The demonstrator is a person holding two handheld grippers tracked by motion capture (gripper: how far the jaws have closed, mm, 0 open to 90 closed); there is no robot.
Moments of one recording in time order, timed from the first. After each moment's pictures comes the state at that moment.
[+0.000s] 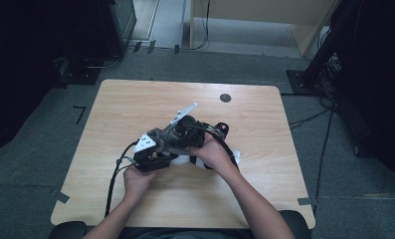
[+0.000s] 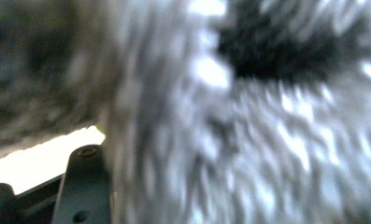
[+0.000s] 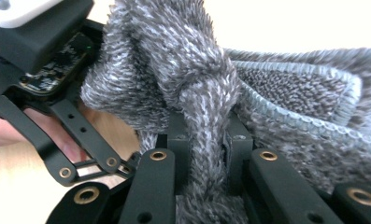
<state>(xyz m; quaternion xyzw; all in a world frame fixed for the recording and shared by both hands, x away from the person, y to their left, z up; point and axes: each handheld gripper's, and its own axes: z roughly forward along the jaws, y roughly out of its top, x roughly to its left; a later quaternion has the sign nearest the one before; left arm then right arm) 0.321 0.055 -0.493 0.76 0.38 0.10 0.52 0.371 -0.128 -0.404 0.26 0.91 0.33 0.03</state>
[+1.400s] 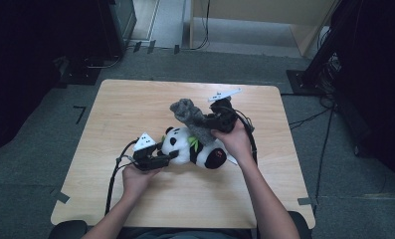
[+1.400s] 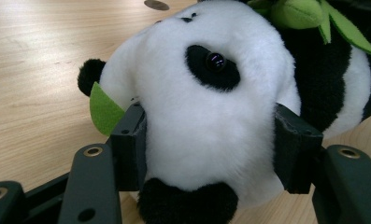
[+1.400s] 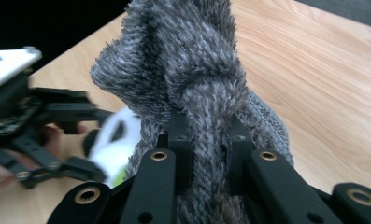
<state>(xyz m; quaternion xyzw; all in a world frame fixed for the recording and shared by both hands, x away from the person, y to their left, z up) 0.324 0.057 -0.490 0.77 0.37 0.10 0.52 0.389 -0.209 -0.375 0.36 0.82 0.43 0.05</state>
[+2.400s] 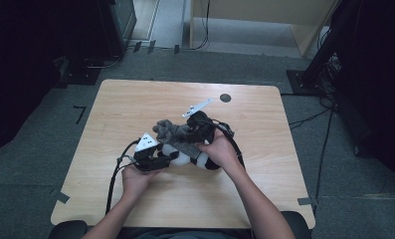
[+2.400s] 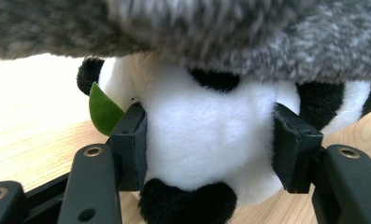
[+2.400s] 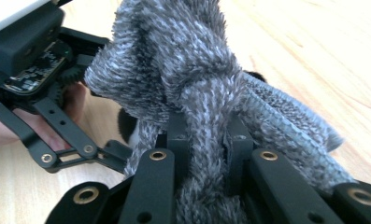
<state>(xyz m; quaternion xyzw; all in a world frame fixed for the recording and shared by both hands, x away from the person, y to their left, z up) 0.322 0.055 -0.487 0.78 0.36 0.10 0.50 0.379 -0.159 -0.402 0.30 0.88 0.37 0.02</state>
